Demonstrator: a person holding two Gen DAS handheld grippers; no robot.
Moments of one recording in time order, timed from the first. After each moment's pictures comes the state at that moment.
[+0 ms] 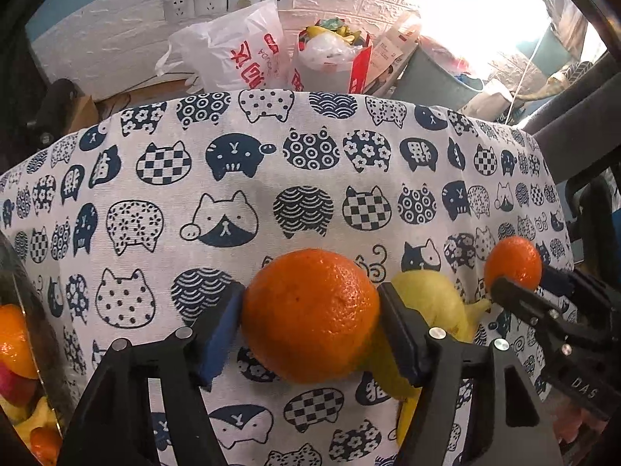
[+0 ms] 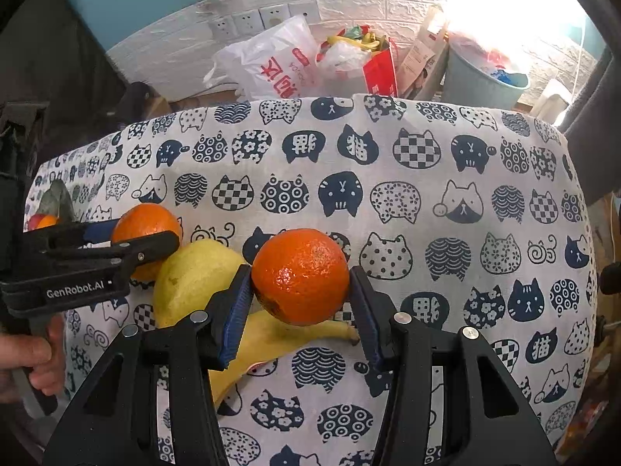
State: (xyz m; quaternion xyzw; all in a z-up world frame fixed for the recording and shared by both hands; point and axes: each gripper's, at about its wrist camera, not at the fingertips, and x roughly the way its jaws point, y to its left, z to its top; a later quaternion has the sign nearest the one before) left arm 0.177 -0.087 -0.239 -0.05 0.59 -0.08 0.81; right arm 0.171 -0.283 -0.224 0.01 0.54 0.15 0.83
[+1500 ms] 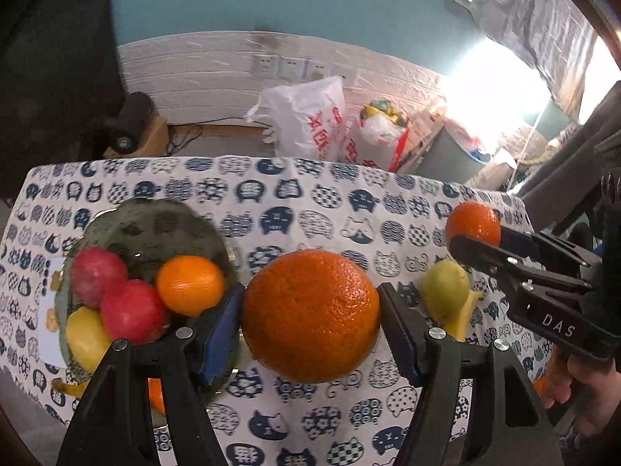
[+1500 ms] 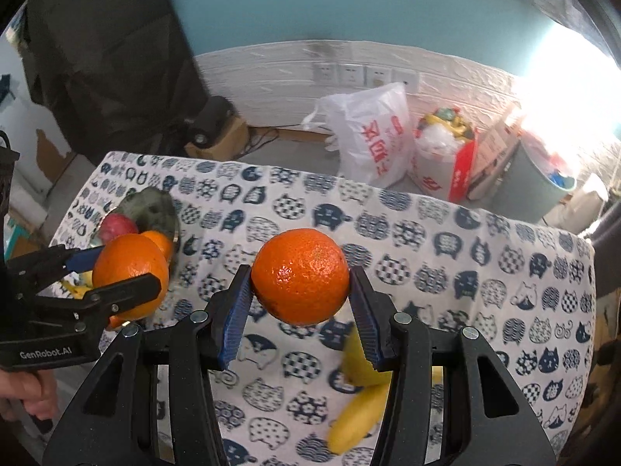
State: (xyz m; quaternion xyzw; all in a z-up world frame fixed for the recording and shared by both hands) left arm 0.079 0.049 -0.133 -0.10 0.49 -0.02 0.86; right arm 0.138 -0.141 -0.137 -0.05 0.46 0.26 0.85
